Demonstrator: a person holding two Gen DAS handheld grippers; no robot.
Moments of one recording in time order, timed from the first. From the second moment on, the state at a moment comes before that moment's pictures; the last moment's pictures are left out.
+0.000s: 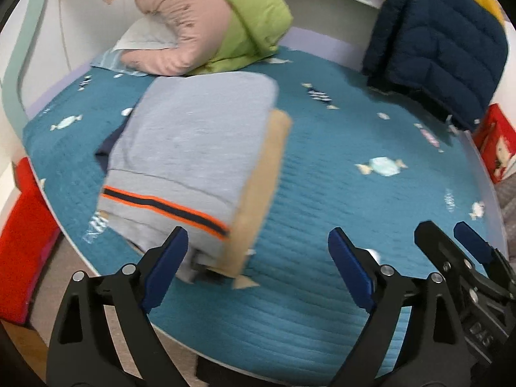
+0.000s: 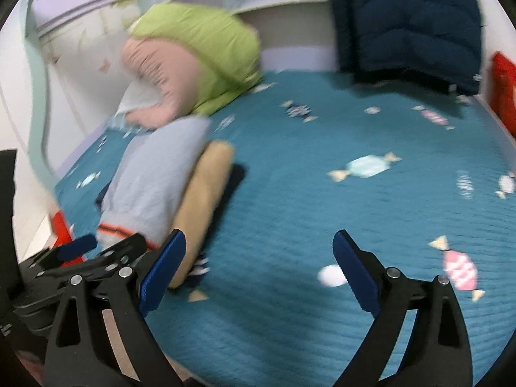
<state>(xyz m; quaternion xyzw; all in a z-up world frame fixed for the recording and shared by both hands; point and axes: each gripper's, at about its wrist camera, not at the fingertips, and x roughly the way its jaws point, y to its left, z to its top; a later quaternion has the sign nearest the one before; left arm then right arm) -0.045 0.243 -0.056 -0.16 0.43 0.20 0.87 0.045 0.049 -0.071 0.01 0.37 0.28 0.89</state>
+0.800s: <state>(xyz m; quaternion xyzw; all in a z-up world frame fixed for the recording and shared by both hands) -0.032 0.156 -0.019 -0.12 0.39 0.21 0.89 0.055 -0.035 -0.061 0.00 0.29 0.20 0.94</state>
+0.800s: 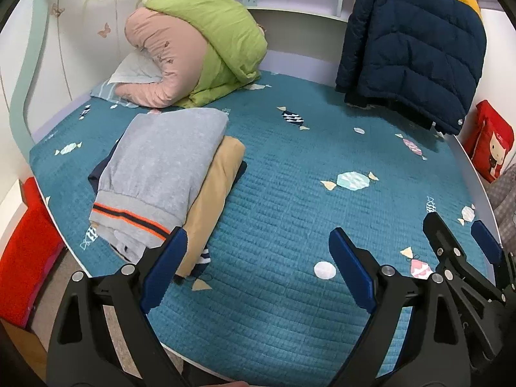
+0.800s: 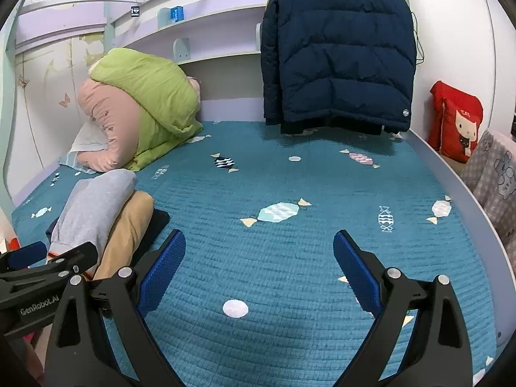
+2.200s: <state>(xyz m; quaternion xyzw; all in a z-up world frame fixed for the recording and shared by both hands) -0.045 0.154 -0.013 -0.11 0.38 0.24 0.88 0.048 -0.037 -0.058 0.01 0.28 0.22 0.94</state>
